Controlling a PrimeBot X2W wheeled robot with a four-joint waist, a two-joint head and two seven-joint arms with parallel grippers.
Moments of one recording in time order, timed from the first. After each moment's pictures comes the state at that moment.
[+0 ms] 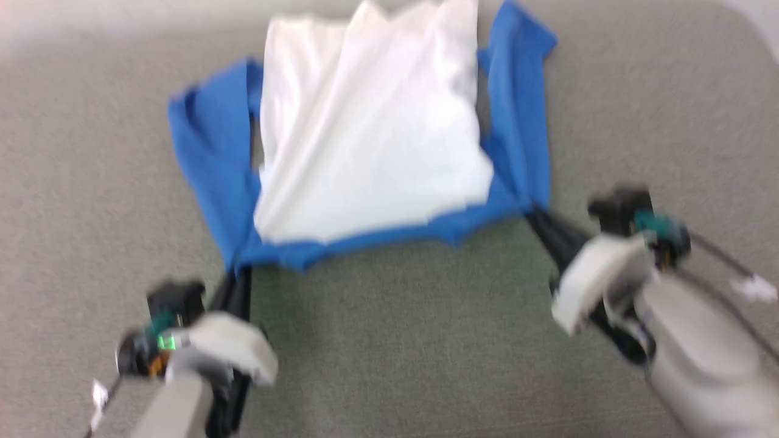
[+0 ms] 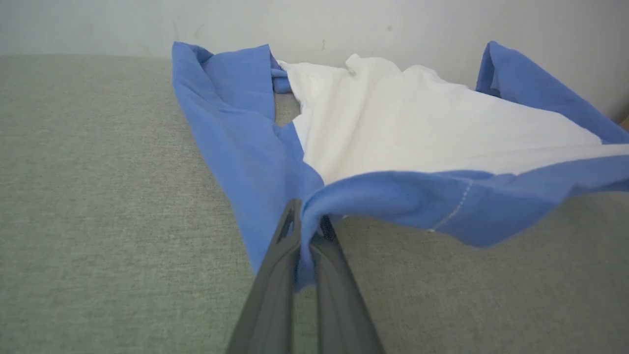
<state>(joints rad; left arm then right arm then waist) -0.28 0.26 -0.29 0.44 -0.48 0.07 -0.23 -0.62 -0.35 0.69 0.60 0.66 0.13 -0.17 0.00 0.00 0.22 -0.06</state>
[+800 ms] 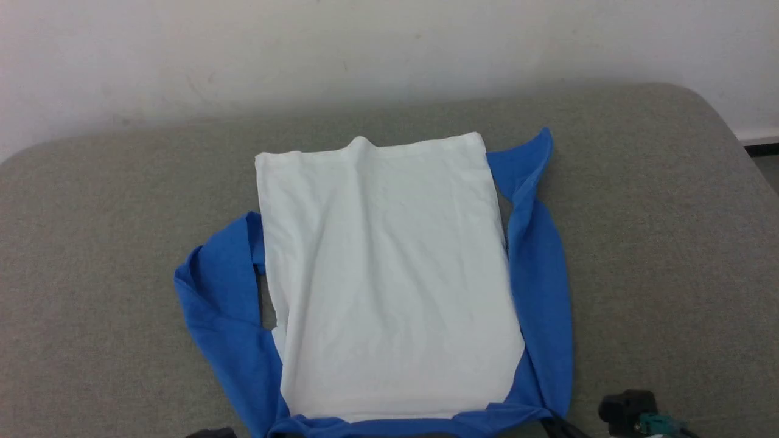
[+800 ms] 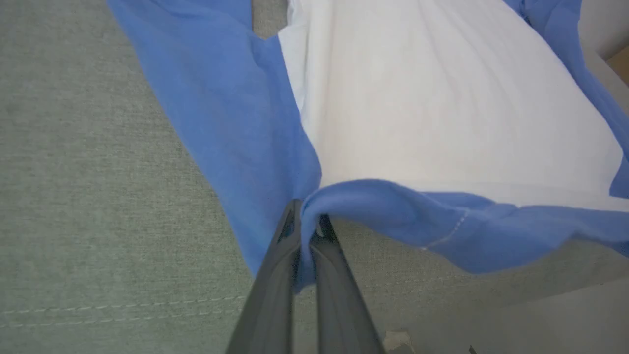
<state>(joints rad) 0.20 0.27 -0.36 0.15 -0.55 0.18 -0.04 0.21 -0.14 0.19 0.09 0.32 0.13 0.21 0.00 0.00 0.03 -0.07</state>
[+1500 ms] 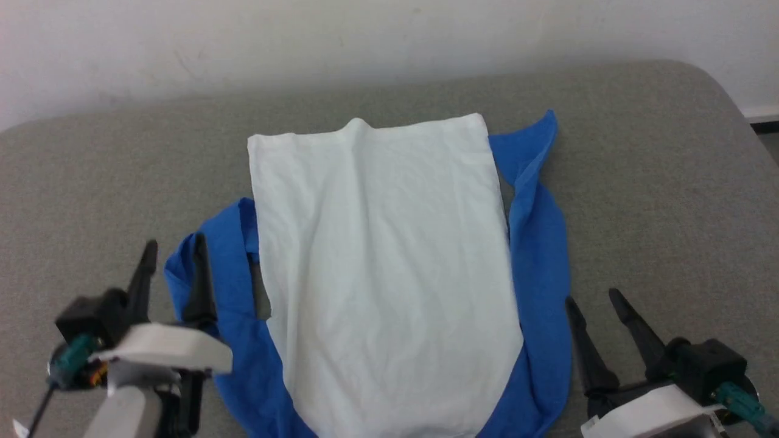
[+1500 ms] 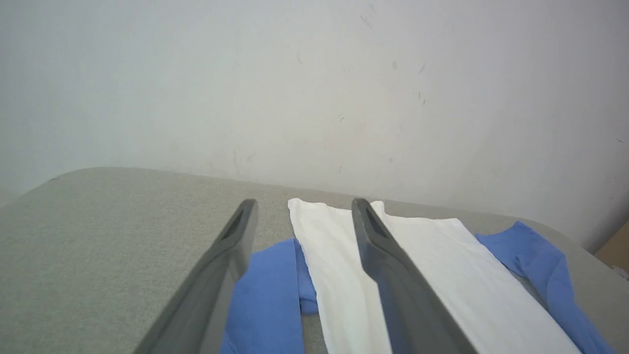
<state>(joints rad) -0.04 0.31 -0.18 0.03 -0.54 0.19 -0.23 0.16 -0.07 0.08 -0.09 0.21 0.13 -0.08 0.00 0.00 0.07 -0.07</state>
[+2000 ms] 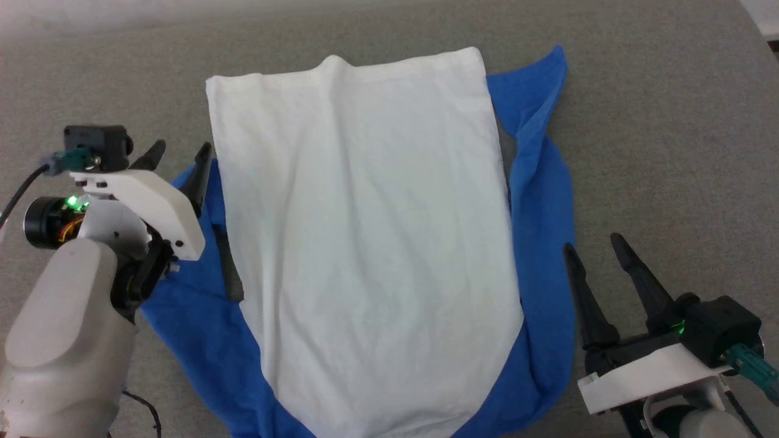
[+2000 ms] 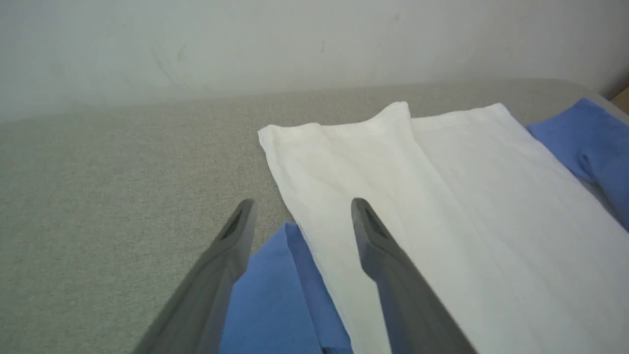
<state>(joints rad) -0.59 0.45 -0.28 0.39 -0.57 -0.02 0.18 0.03 -0.05 0.08 -0.15 0.20 0.13 -0.06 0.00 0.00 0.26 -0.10</state>
